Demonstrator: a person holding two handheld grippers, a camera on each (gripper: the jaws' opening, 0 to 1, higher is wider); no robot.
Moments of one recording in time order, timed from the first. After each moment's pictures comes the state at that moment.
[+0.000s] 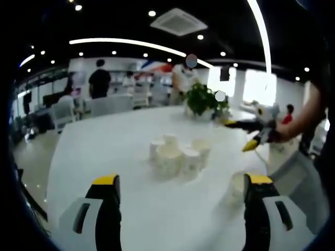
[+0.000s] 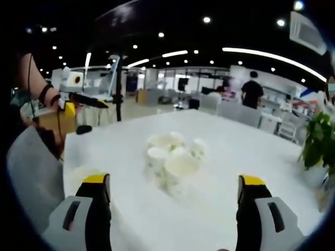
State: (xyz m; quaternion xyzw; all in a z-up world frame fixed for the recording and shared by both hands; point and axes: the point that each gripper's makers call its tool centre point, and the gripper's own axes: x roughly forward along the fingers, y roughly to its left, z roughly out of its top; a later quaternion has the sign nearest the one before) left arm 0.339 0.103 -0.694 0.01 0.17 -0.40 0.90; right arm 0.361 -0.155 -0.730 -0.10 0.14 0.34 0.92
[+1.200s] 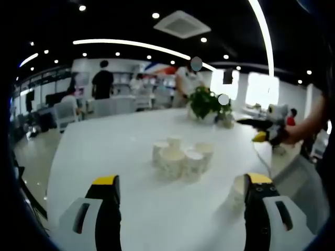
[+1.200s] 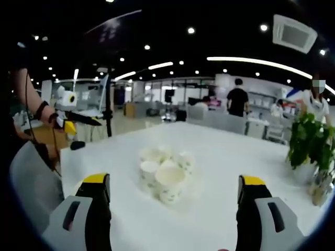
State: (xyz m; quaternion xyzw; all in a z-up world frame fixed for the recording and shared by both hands) left arm 0.343 0.107 -0.690 0.00 0.16 -0.39 0.91; right arm 0.348 -0.171 -0.685 -0.08 0.09 0.31 0.94
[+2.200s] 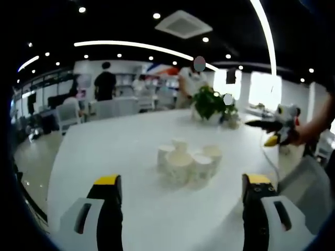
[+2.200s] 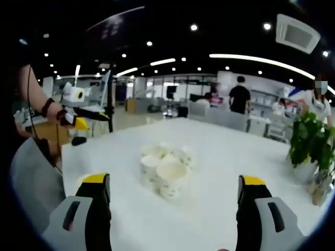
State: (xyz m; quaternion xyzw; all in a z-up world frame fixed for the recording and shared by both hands) left arm 0.376 0.098 -0.696 0.01 0.15 -0.38 0.91; right arm 0.350 -0.175 -0.699 -0.08 0.11 0.31 0.94
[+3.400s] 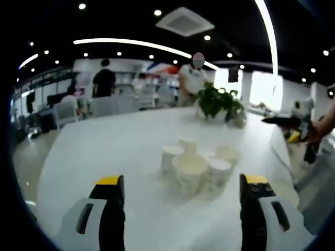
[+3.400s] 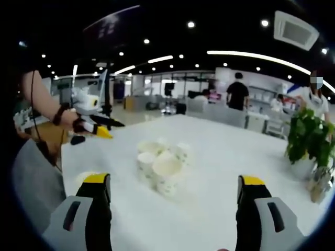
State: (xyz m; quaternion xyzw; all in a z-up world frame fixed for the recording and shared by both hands) left arm 0.434 0.070 -0.729 0.01 0.16 -0.38 0.91; right arm 0.348 -0.187 -0.701 -0.08 0.13 0.30 0.94
